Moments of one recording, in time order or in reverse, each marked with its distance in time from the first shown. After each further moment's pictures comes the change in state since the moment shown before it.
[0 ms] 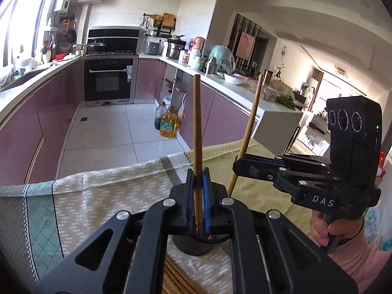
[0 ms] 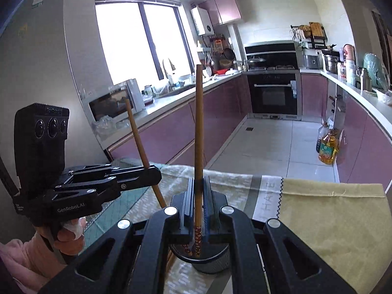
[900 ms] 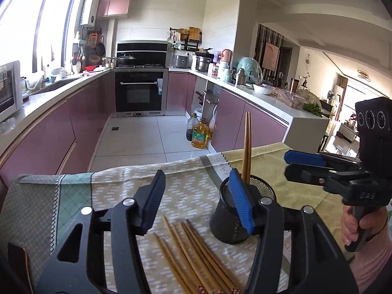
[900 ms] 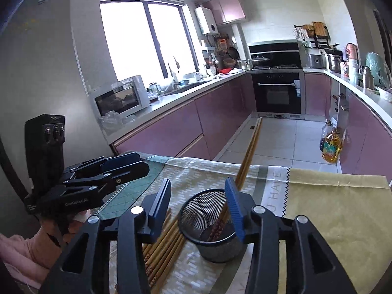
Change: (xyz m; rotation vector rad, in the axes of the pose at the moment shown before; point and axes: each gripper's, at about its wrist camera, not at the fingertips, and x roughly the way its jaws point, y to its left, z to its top) left arm -0.045 0.023 -0.044 0.001 -0.111 0.205; right arm -0.022 0.022 -0.016 -0.022 -0.036 0.043
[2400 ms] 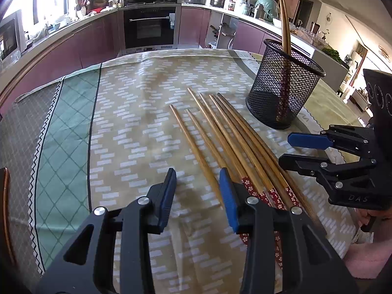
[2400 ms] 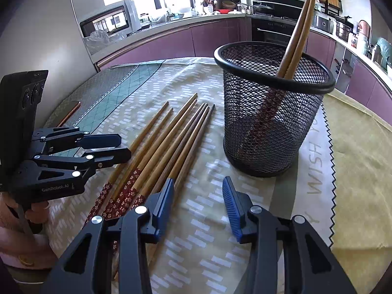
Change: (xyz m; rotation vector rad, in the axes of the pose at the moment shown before) left arm 0.030 0.042 -0.141 -0.041 0.397 0.055; right arm 0.091 0.044 -0.110 -0.040 0.381 -0.131
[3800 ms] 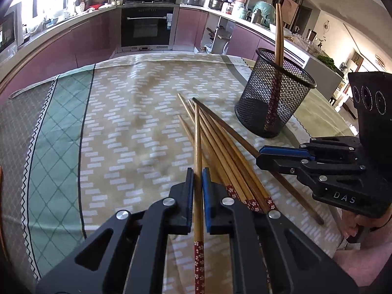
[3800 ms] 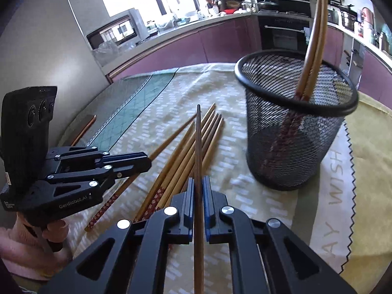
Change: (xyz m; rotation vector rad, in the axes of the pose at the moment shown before) left arm 0.007 -0.004 0.006 -0.033 -0.003 -0.064; right arm 0.001 -0.002 0.011 0.053 -0.001 0.125
